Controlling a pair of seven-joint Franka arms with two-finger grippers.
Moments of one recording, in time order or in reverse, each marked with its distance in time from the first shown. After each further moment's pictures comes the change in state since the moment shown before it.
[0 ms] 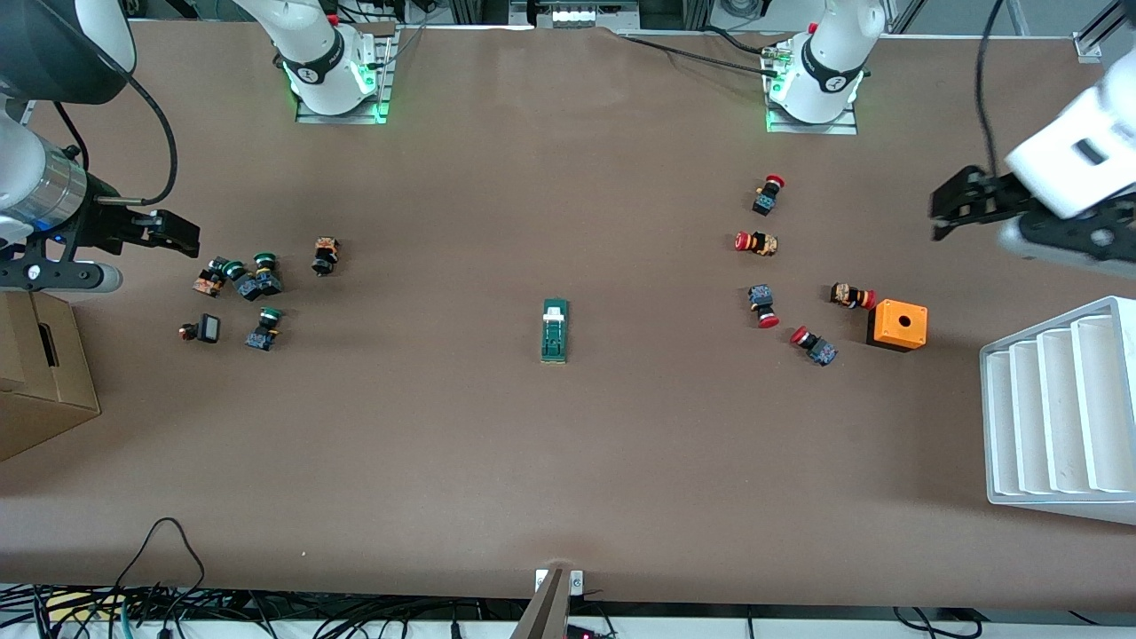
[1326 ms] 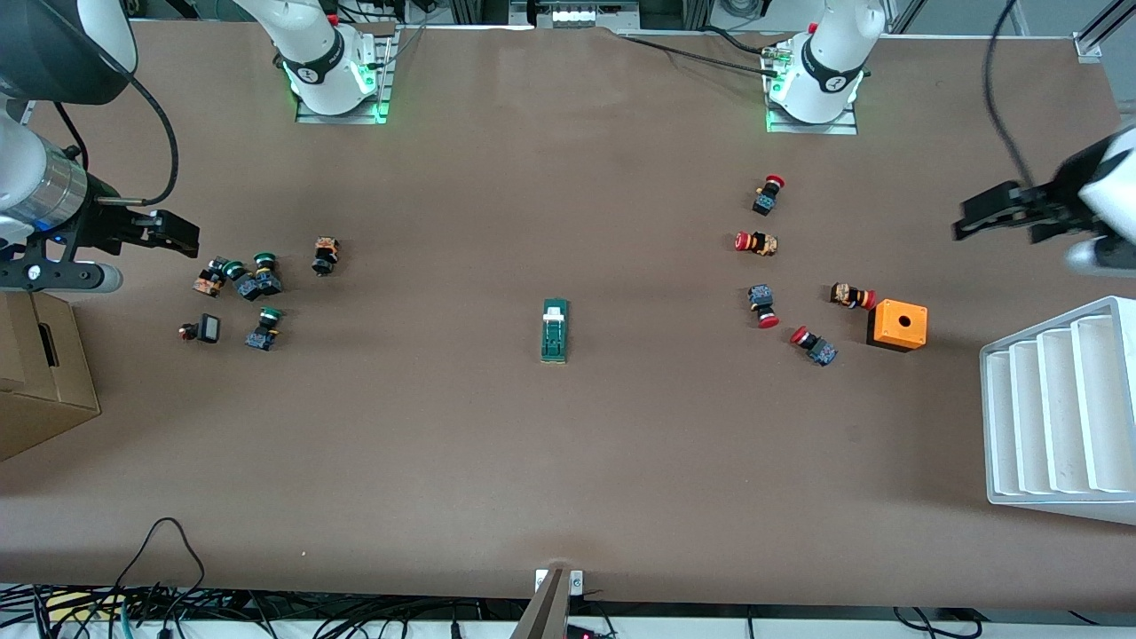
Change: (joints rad) left arm -0.081 -0.054 0.222 -0.203 -0.213 0.063 -0.112; right arm 0.001 0.001 0.000 0.001 -0.002 0.000 0.000
